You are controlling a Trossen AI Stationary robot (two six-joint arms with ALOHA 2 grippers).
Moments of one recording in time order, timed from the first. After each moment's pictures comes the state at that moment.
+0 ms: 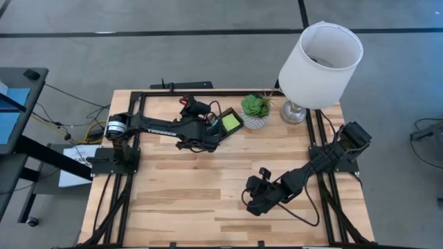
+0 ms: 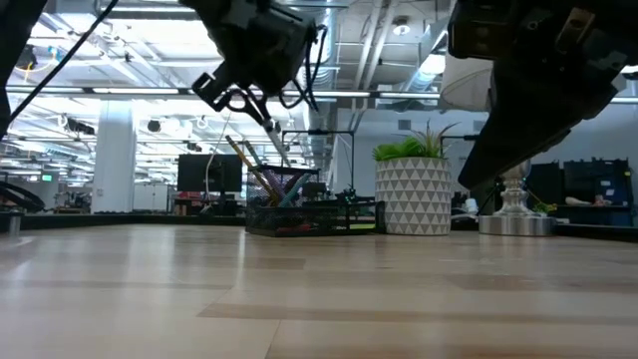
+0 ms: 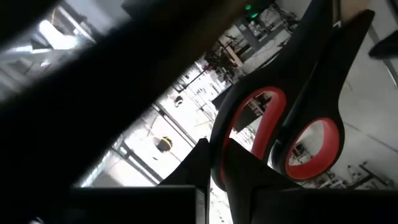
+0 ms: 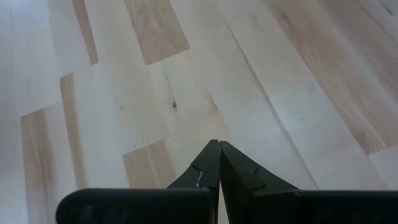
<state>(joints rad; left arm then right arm) 0.02 1.89 1.49 -1.55 -1.56 0.29 0.60 1.72 0.96 -0.30 0.44 0.84</state>
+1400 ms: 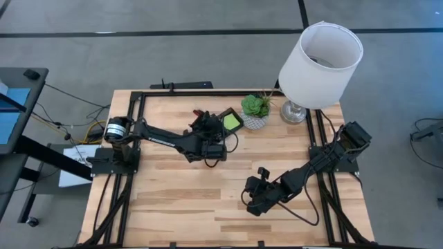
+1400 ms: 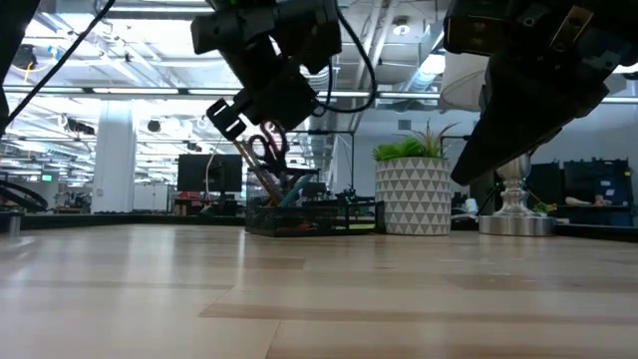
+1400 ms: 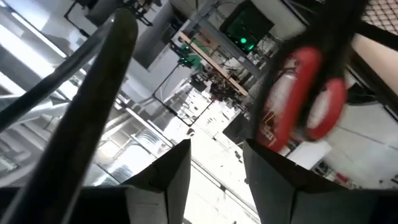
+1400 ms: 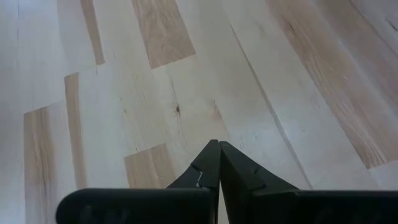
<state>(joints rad) -0.07 1.88 1.30 -0.68 -1.47 1.10 0.59 1.72 0.96 -0.28 0.44 0.77</state>
